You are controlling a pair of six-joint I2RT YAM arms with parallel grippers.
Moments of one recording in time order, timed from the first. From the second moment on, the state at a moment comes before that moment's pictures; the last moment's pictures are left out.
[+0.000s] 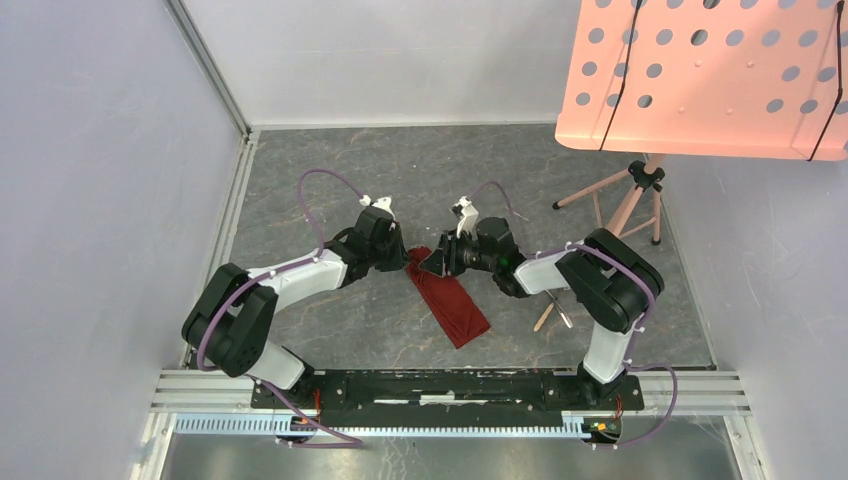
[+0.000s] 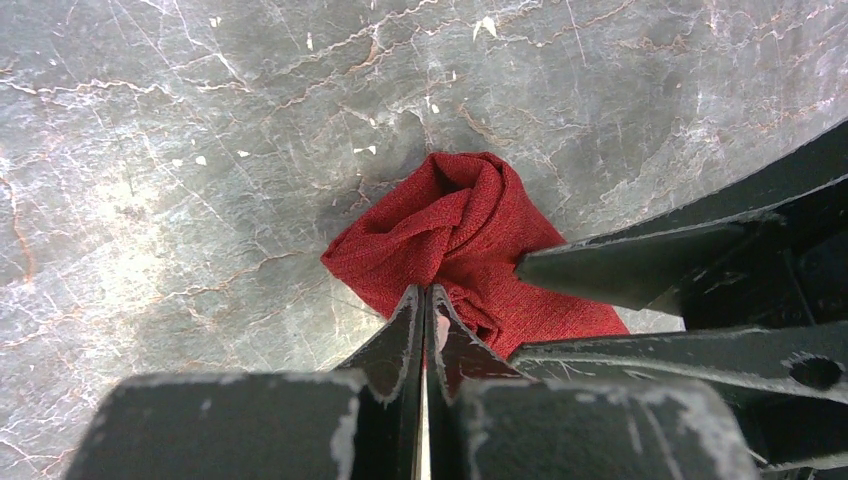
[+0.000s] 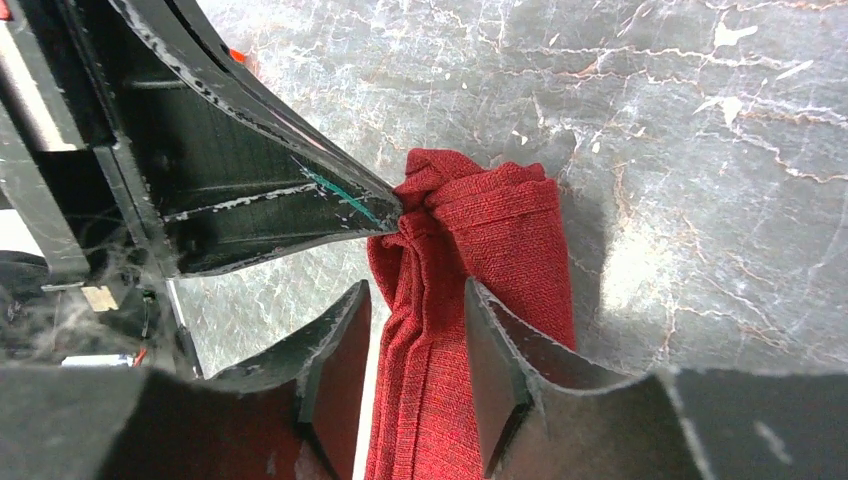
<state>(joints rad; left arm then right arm) -0.58 1.49 0.75 -0.04 0.01 -0.62 0.68 1.81 0.69 0.74 -0.42 0.57</state>
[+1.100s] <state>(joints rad) -0.58 1.48 0.74 -0.04 0.04 -0.62 0.64 1.93 0.75 0.83 -0.53 0.69</state>
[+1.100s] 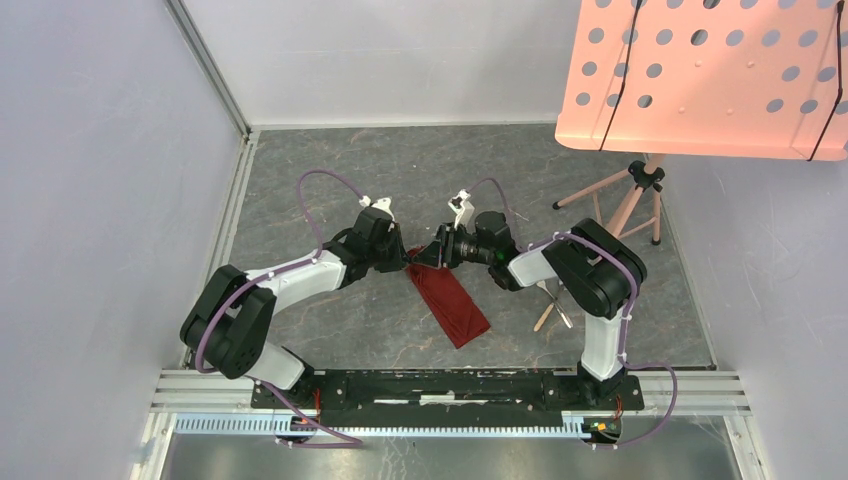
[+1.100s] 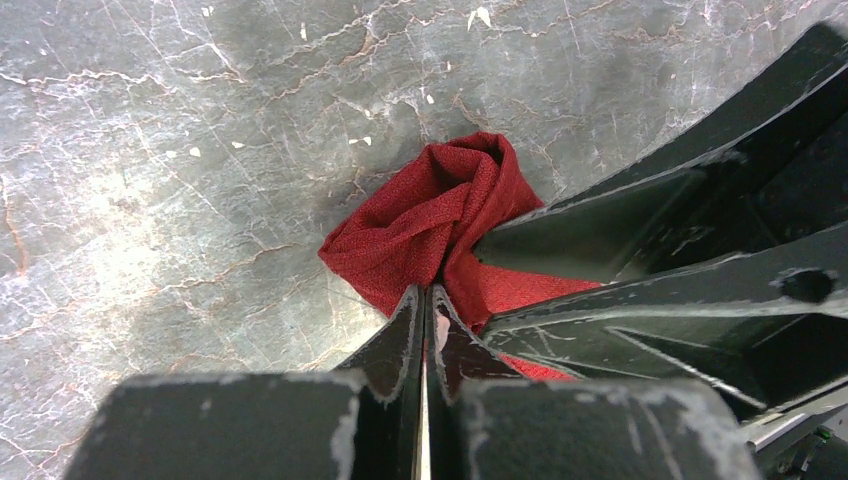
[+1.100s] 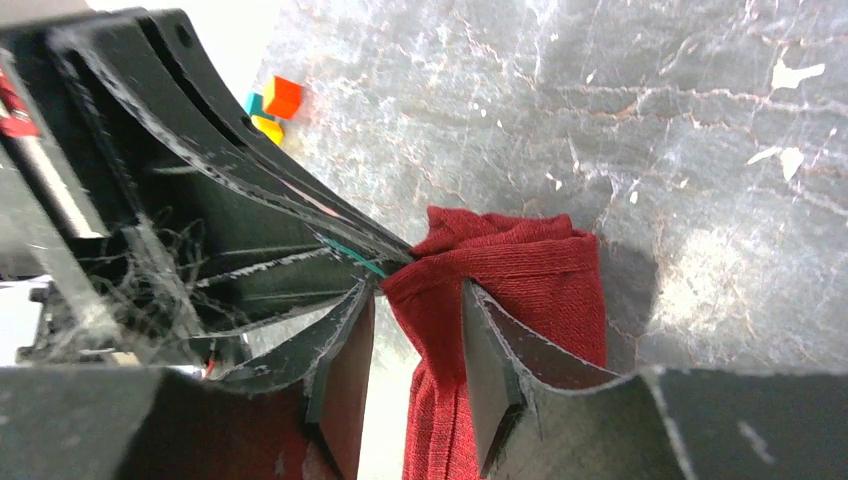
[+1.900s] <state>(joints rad) -0.57 1.48 0.73 -0.07 0.04 -0.62 0.69 2.03 0.79 0.86 -0.50 0.70</state>
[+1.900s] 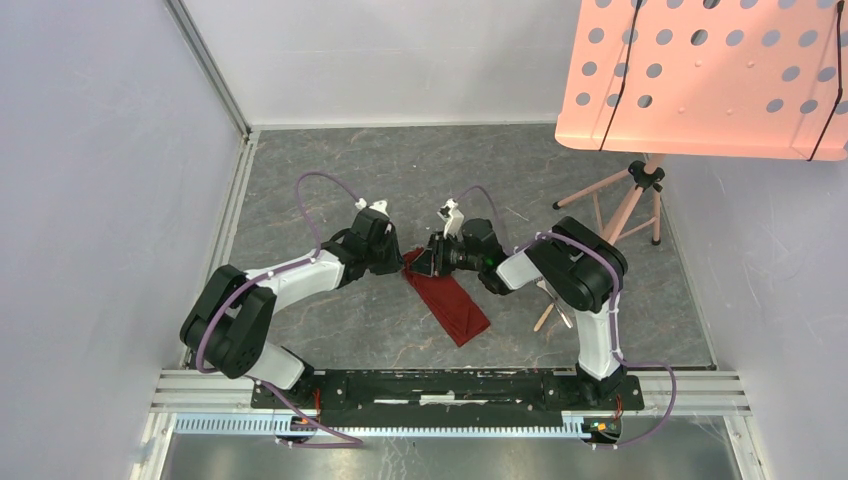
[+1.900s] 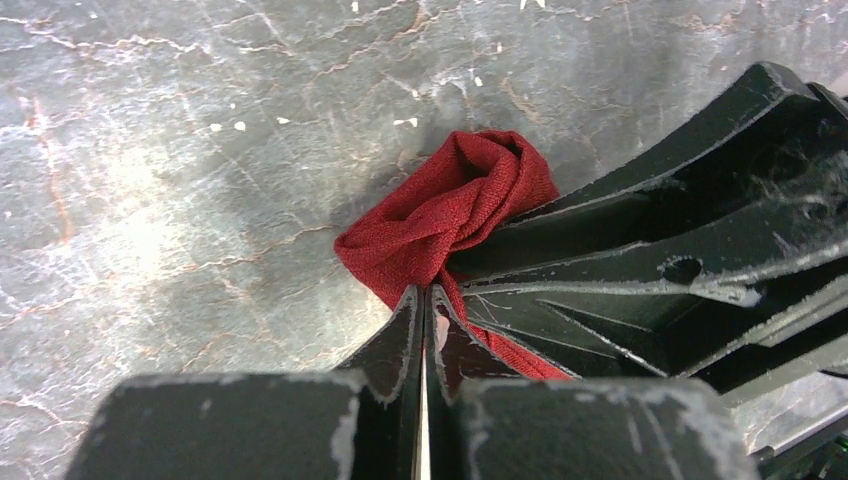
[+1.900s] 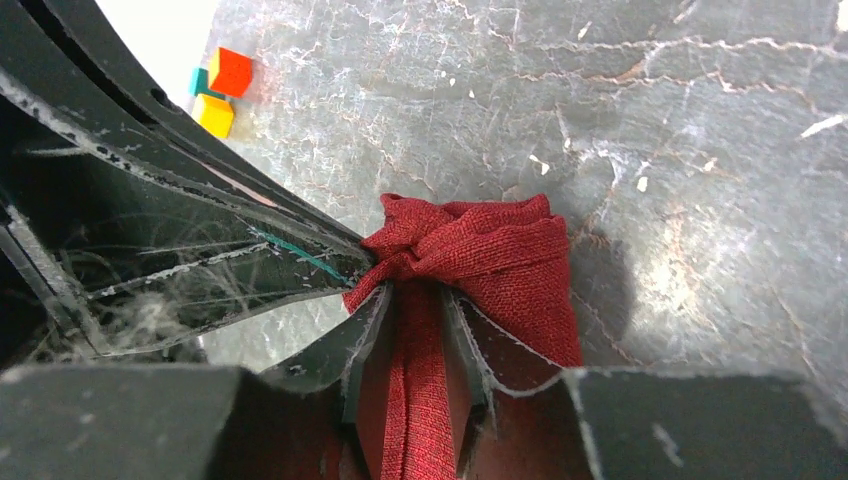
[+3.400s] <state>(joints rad) -0.57 1.47 0.77 -0.15 0.06 -0.66 0.63 1.88 0.80 0.62 -0.52 0.61</state>
